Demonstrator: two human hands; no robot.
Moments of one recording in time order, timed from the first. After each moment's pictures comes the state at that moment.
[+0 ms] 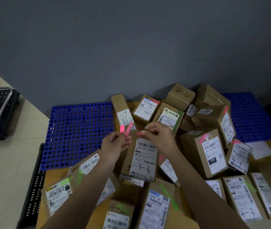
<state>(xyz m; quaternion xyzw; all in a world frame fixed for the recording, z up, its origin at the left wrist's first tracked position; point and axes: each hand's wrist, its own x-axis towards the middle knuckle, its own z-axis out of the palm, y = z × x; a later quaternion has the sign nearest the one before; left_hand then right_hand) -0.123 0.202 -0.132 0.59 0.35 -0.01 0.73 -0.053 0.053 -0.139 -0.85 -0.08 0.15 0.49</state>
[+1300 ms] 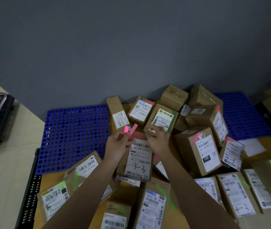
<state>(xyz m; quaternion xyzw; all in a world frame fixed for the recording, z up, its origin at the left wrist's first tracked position) -0.109 0.184 -0.141 0.62 0.32 -0.05 0.71 -0.053 0.048 -0.172 -0.89 0.02 0.14 0.43</state>
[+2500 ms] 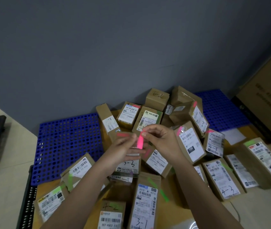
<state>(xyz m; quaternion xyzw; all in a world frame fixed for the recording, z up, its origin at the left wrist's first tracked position) -0.151 0.150 -0.070 0.63 0.11 -0.23 0.74 -0.107 -0.010 -0.088 -0.73 -0.09 0.07 0.67</state>
